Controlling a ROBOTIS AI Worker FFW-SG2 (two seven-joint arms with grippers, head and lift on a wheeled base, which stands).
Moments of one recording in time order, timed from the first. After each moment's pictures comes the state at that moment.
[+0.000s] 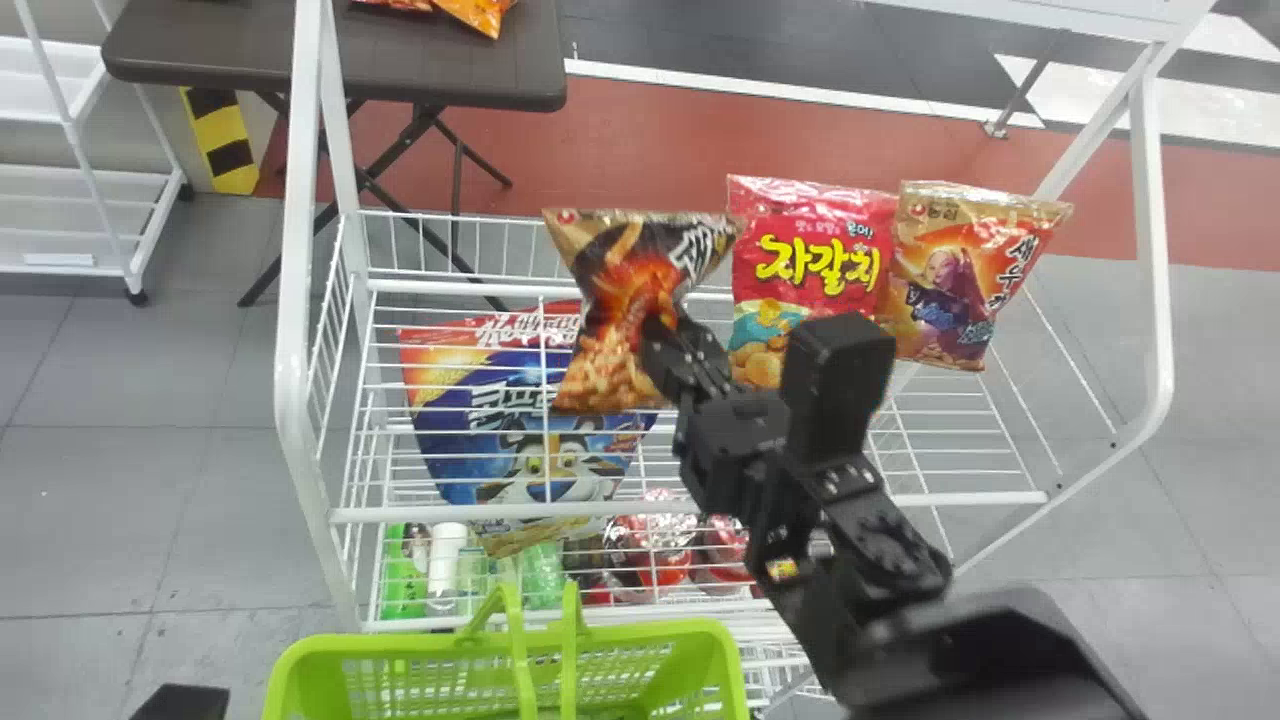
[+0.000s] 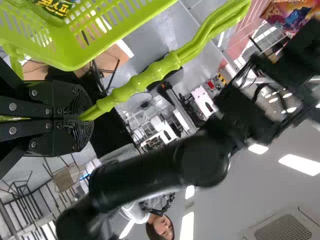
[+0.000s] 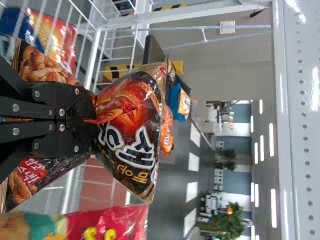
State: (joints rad) left arm 0.72 0.23 -0.10 -2.31 0.26 0.95 -1.27; right arm 0.46 0.00 0.11 -2.30 0.06 0.55 0.20
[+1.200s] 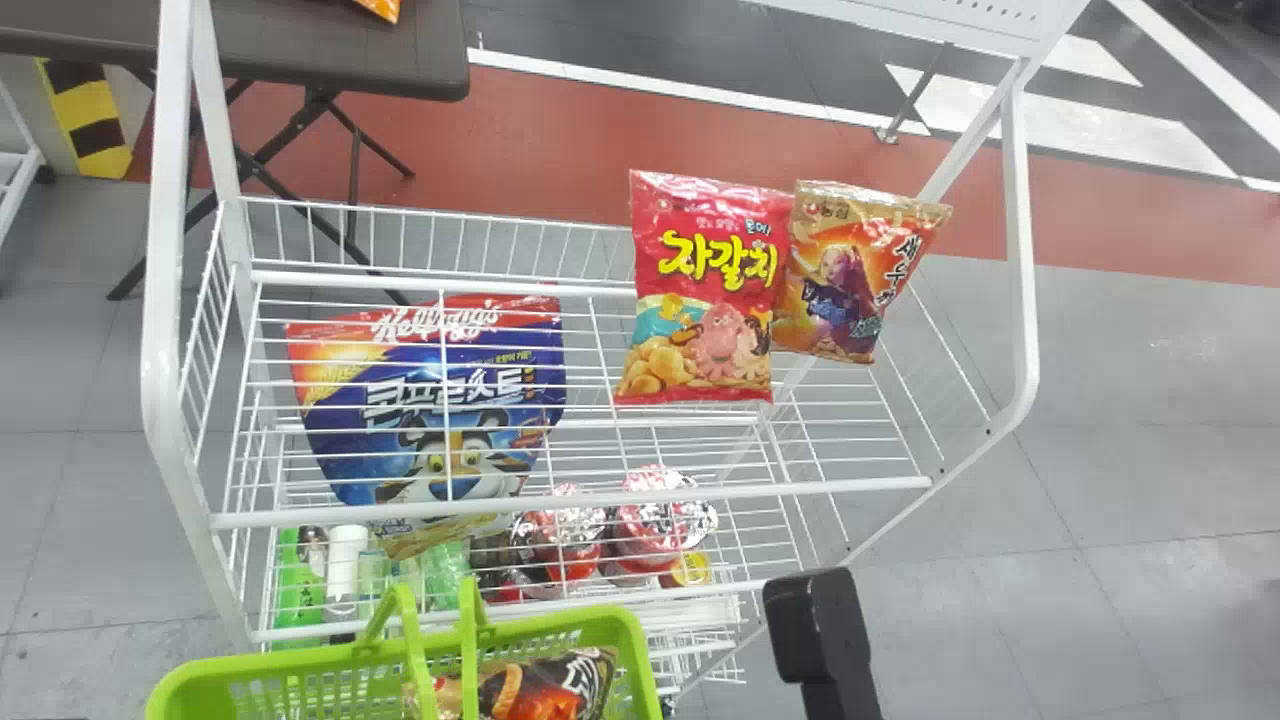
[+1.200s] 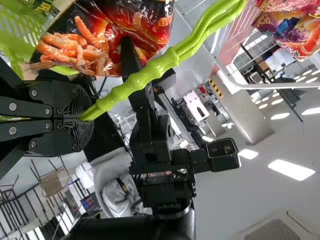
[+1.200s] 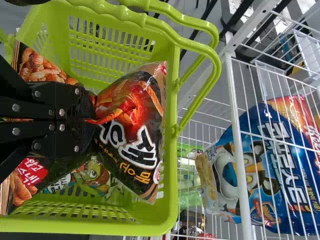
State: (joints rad) left arm 0.75 0.17 -0.09 -2.31 0.22 0.94 -1.27; right arm 0.76 -0.08 -0.08 -2.76 -0.24 1.56 0.40
